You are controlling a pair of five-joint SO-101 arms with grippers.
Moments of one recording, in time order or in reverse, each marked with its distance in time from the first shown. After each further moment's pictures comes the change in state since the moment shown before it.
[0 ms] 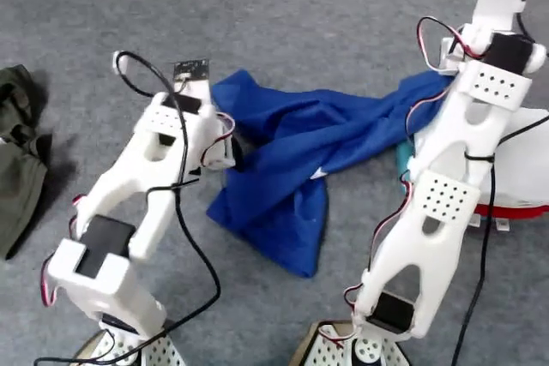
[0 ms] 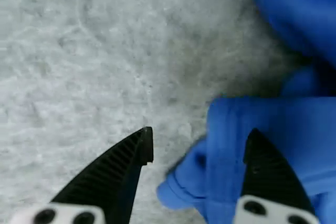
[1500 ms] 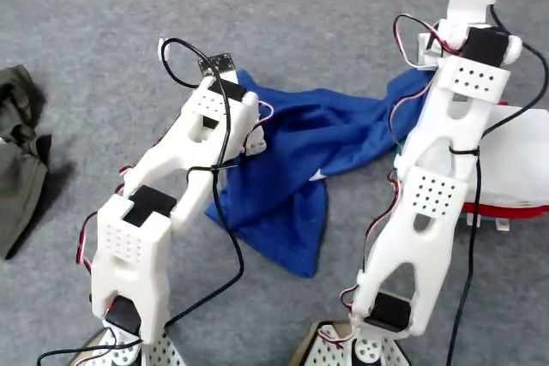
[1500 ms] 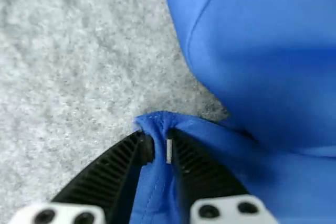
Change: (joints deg) left arm 6.5 18.9 -21.5 3.7 17.0; right arm -3.9 0.4 0.0 0.0 0.0
